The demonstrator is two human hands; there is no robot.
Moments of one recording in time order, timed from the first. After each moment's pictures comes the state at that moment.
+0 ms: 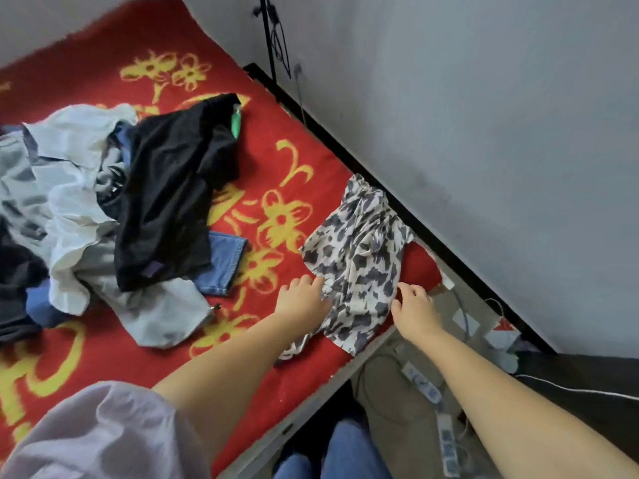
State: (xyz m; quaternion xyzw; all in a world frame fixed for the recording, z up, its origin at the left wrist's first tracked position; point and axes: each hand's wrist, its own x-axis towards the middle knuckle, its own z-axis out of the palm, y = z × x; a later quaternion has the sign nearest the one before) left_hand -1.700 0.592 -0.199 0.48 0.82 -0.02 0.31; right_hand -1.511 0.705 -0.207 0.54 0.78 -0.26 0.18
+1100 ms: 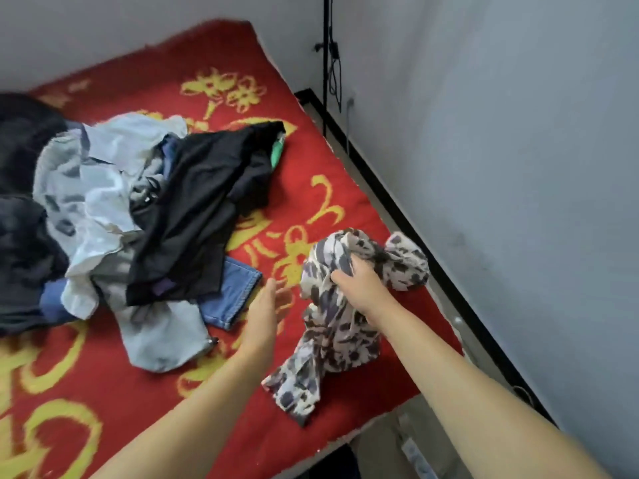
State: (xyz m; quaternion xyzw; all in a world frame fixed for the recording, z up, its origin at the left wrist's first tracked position) left_hand -1.757 0.620 -0.176 -0.09 0.70 0.61 0.36; right_hand -1.688 0.772 -0.143 0.36 0.68 -0.64 0.03
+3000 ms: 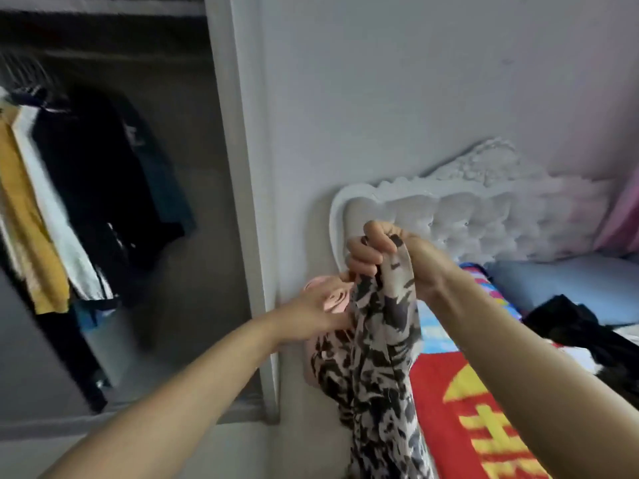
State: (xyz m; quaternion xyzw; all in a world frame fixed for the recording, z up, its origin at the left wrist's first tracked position) left_hand -1.371 -0.100 0.200 -0.26 0.81 0.48 -0.21; right_hand -1.539 -0.061 0.257 -0.56 0.14 -0.44 0.68
